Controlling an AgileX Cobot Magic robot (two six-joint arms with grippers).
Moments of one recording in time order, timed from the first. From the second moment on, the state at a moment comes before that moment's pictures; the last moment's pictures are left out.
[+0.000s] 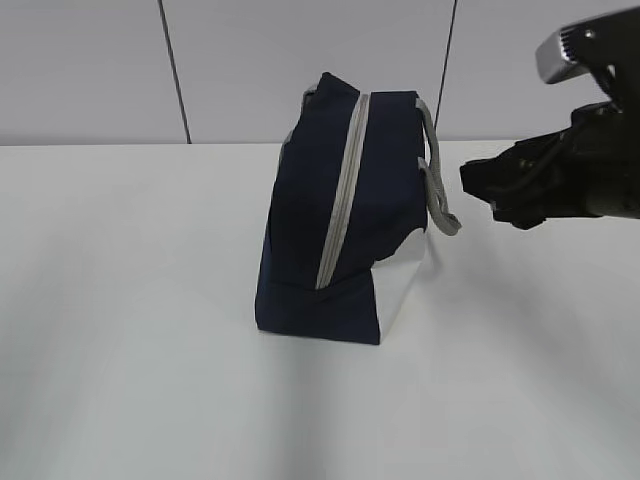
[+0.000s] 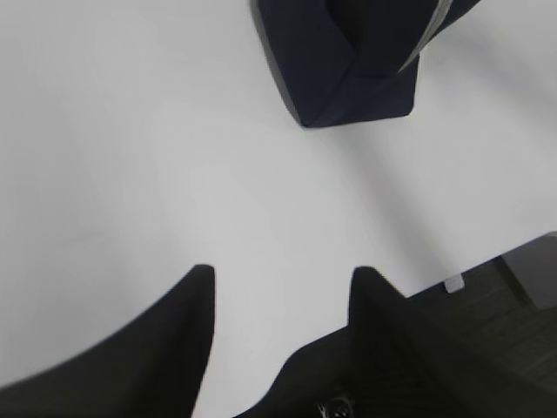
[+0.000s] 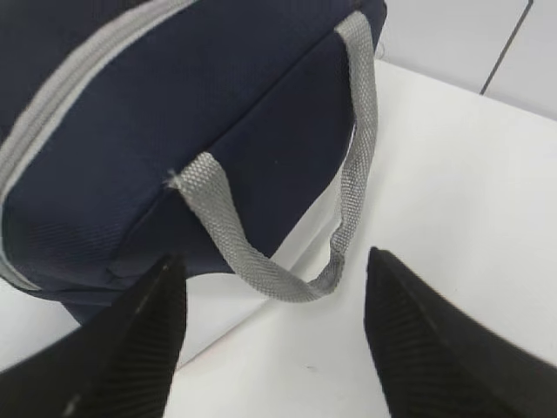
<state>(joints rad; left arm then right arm) -0.23 0.49 -0.70 -0.25 1.04 0.14 0.27 1.28 -0.72 -1.82 -0.07 1.62</state>
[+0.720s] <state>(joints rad) -0.23 0.17 -0.60 0.03 1.13 -0.09 0.27 0.82 -0.50 -1.83 -0.18 1.73</state>
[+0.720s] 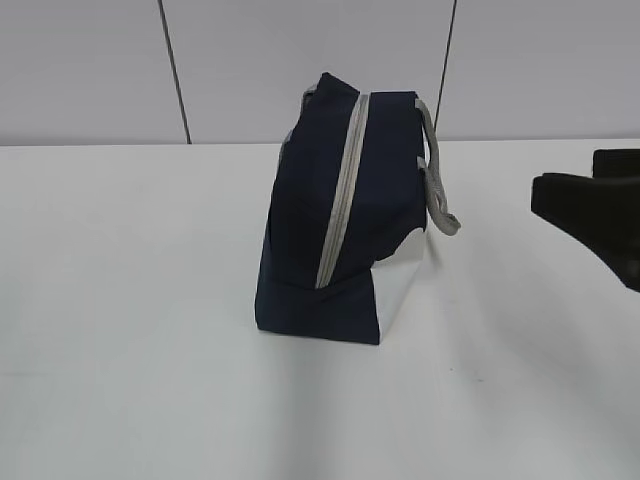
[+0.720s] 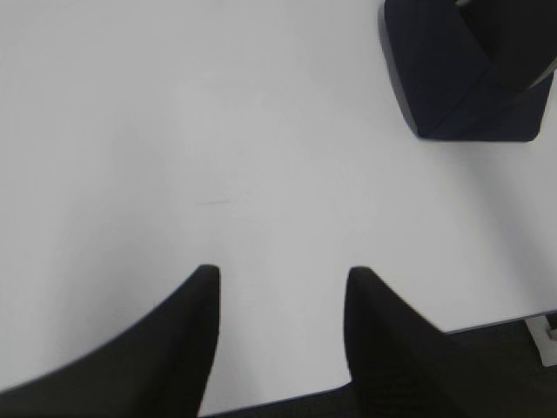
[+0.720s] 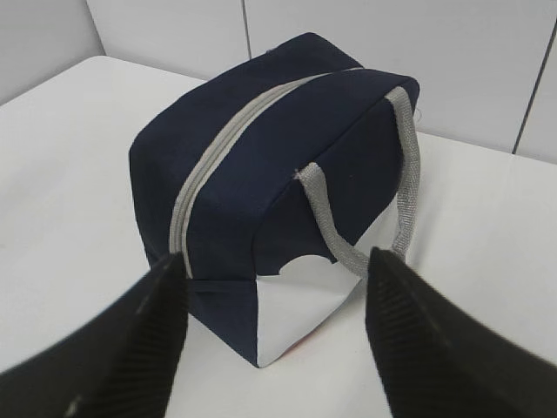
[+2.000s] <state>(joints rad) -0.23 0.17 -0.52 0.04 1.11 -0.09 0.27 0.64 -0.48 -1.84 -0.07 1.74</state>
